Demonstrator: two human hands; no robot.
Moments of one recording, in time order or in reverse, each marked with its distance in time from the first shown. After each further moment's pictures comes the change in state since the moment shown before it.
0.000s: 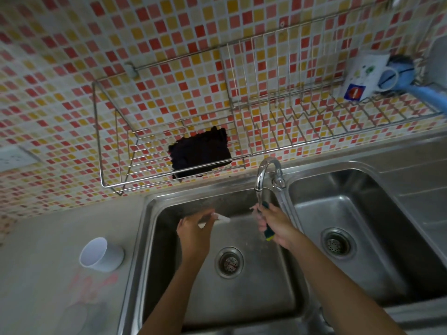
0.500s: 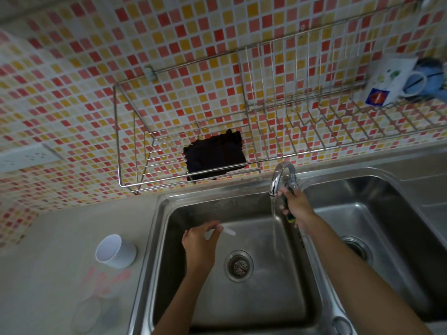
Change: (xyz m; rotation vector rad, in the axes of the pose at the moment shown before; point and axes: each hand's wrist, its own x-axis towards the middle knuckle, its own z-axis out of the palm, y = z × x) left_hand -0.011 -0.016 -0.011 0.105 0.015 -0.021; right_hand 0.031 -0.046 -0.010 -0.254 0.265 -0.179
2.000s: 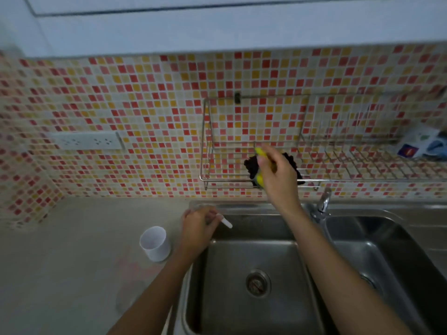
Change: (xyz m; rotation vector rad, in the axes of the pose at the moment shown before) left_hand 0.041 -0.065 -0.148 -0.034 0.002 0.218; right_hand -0.193 -0.132 0.194 -0.386 0.021 -0.895
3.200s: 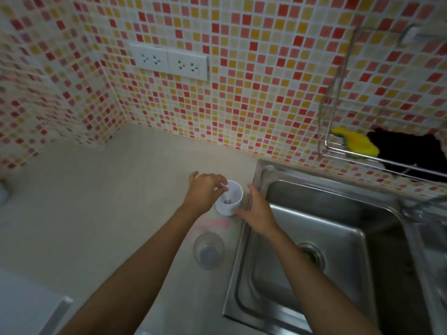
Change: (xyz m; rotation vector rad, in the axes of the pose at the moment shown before) left_hand -0.010 -0.205 -0.095 0.185 -0.155 -0.178; right_hand -0.135 0.101 0.275 -0.192 -0.725 0.349
